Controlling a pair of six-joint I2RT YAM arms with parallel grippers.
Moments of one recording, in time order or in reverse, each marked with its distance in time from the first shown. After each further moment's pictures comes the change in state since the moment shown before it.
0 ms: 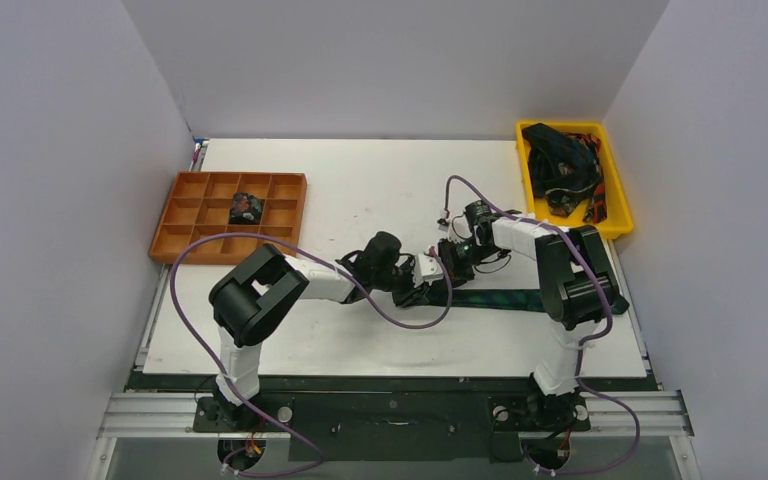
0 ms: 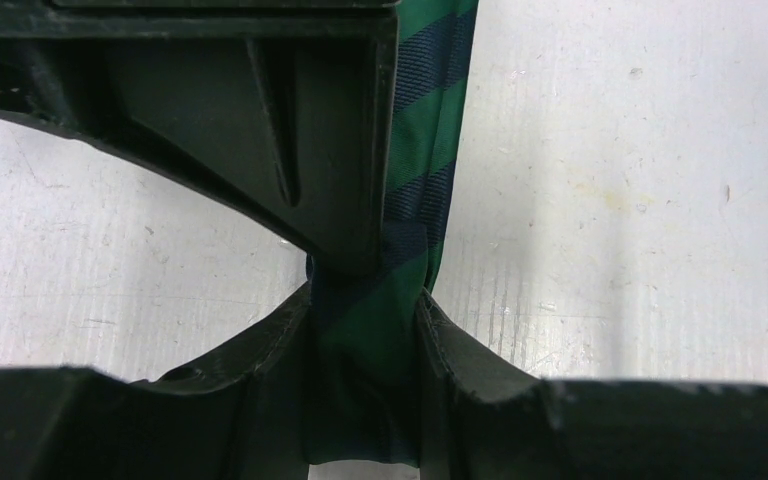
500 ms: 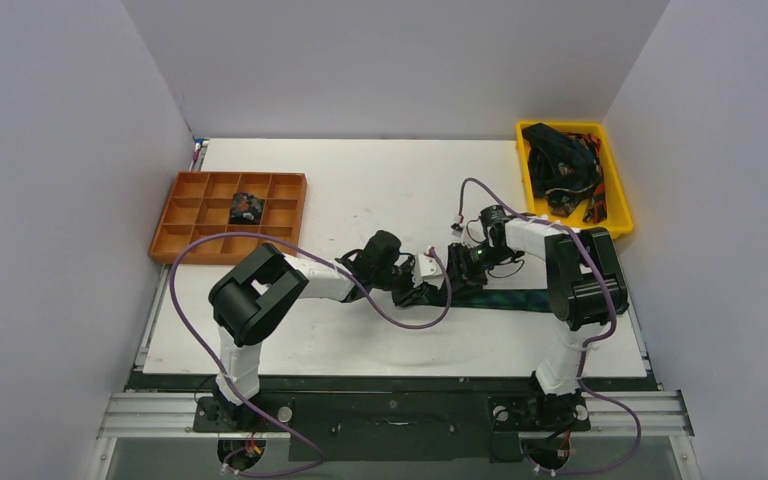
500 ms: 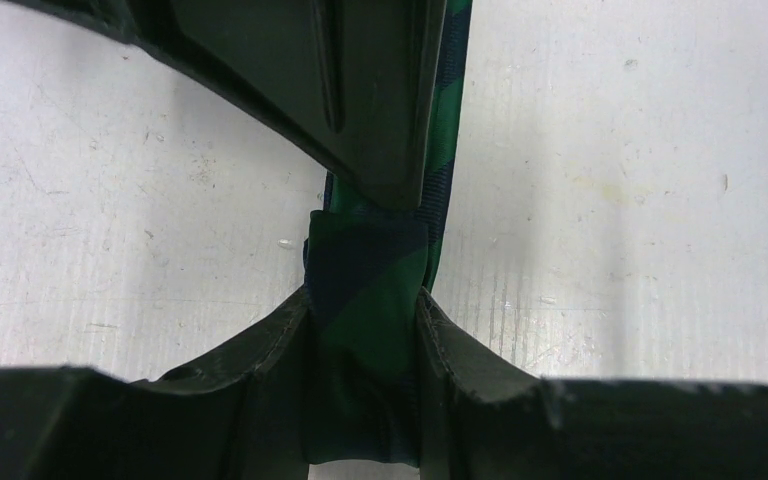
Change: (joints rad) left arm 0.007 0.000 0.008 -0.022 0.019 0.030; right arm -0.074 0.002 -0.027 -0.074 0.006 -0.077
